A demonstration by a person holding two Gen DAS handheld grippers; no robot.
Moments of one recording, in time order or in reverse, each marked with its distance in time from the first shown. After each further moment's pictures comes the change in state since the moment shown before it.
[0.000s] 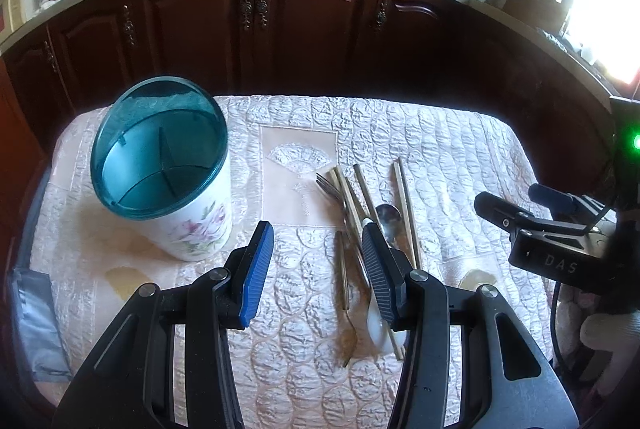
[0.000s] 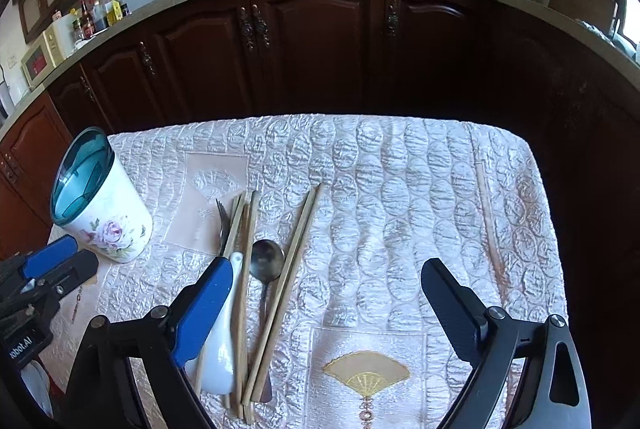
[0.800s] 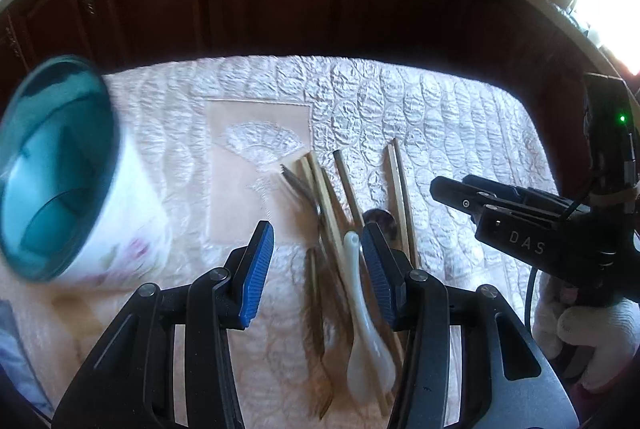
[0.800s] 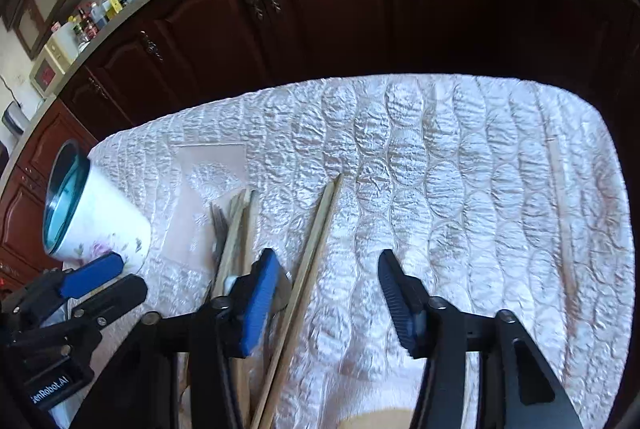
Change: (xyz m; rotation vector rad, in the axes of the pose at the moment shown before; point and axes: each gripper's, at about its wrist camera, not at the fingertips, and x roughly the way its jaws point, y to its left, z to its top) left arm 0.090 -0.016 0.028 0.003 0.178 -0.062; right arm 0.088 -0.018 0.024 0.067 0.151 0.179
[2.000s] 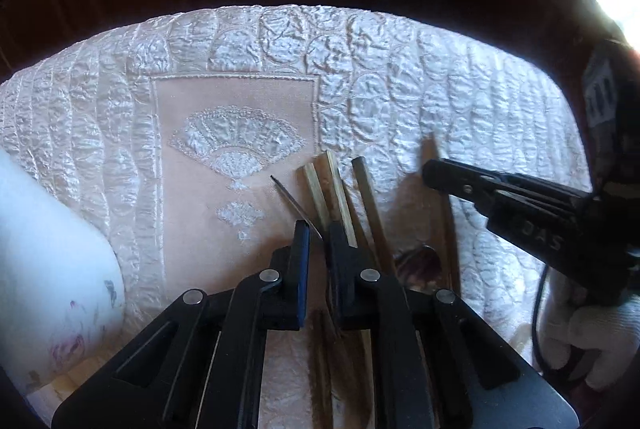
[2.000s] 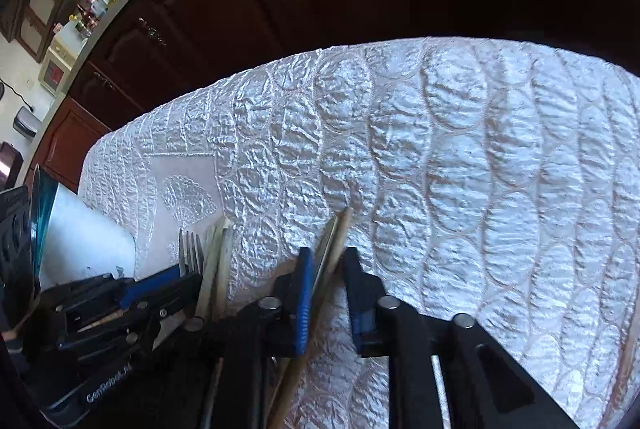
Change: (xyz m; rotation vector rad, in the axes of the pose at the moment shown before) left arm 0.080 0.008 0.031 -0.008 0.160 -0.015; right arm 0.099 0.003 0.039 0.010 0.109 0.138
